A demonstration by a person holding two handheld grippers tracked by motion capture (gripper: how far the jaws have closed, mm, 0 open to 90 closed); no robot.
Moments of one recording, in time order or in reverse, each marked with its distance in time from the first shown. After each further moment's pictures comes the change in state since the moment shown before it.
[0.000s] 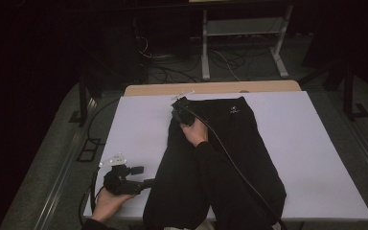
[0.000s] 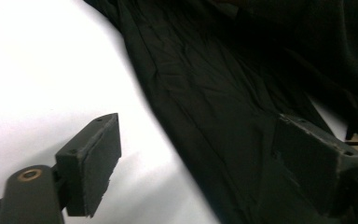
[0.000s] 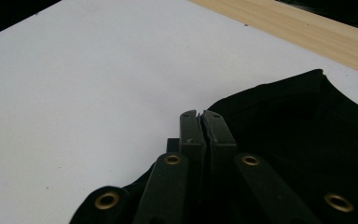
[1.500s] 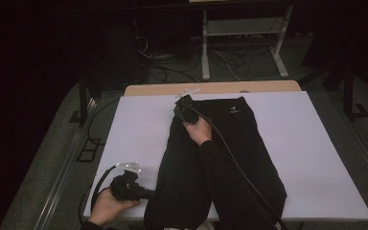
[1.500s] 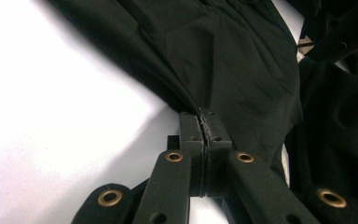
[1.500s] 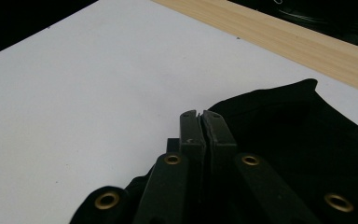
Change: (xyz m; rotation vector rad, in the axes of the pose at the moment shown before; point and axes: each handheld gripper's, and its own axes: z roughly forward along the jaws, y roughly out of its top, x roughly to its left) left arm -0.010 -0.001 0.015 0.378 -0.204 0.110; right arm -0.007 0.002 -0.015 -0.034 0.019 -0.002
